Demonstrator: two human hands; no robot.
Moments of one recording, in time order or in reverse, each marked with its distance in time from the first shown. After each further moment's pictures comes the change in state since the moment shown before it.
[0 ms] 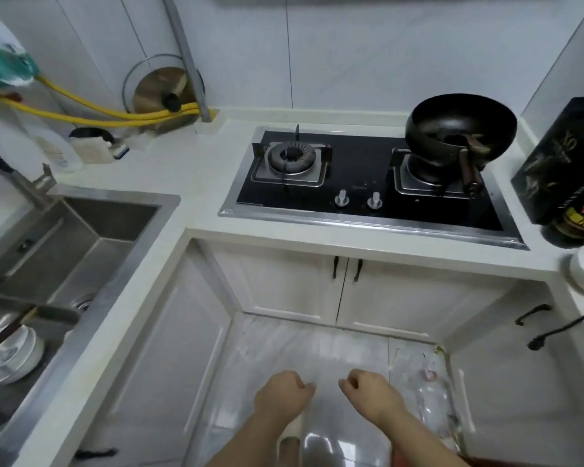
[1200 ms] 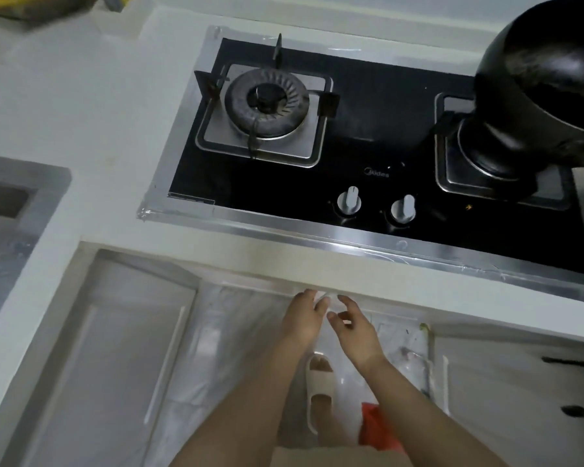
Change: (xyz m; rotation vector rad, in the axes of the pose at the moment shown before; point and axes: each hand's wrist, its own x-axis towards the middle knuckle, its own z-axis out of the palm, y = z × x) left_hand 0.267 0.142 -0.060 -0.427 -0.030 0.133; right_hand 0.237 -0.041 -0.092 0.598 0.073 0.172
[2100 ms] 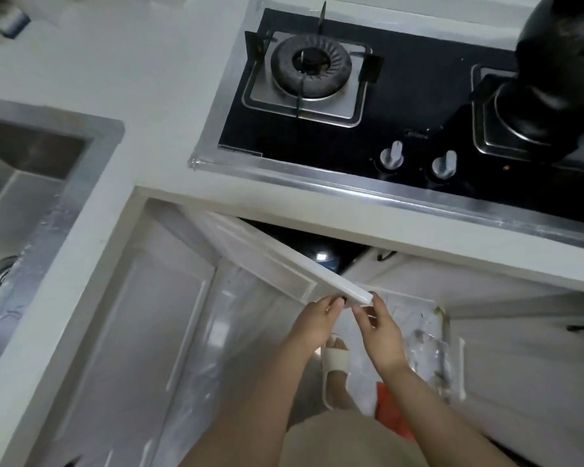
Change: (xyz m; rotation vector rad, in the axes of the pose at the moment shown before) left_hand -0.071 -0.074 -0.008 -0.042 -0.149 -0.010; right_hand -0.063 0.044 0.052 0.082 0.161 -0.111
